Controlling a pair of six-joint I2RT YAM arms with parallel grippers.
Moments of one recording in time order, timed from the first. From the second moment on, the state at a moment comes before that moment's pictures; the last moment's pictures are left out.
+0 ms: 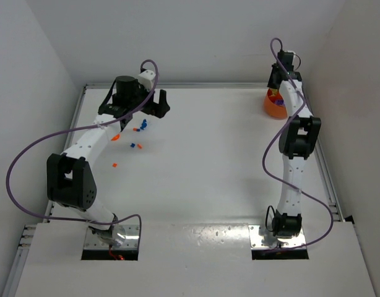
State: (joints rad) left arm -0.22 1.59 1.33 -0.17 0.35 0.06; right arm -0.09 2.46 2.33 -0.55 0.21 0.12
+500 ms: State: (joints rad) left arm -0.22 1.60 1.33 -0.17 0.35 0.06; right arm -0.09 2.47 2.33 -0.54 0.24 0.12
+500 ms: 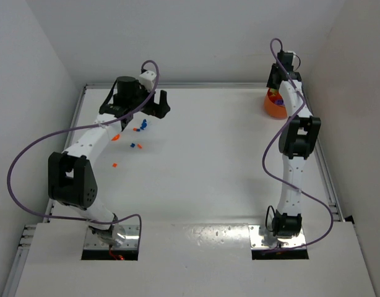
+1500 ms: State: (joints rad) left arm -0.22 1.64 1.33 -0.21 0.36 0.10; right arm -0.15 2.13 2.23 -0.53 0.10 -0.01
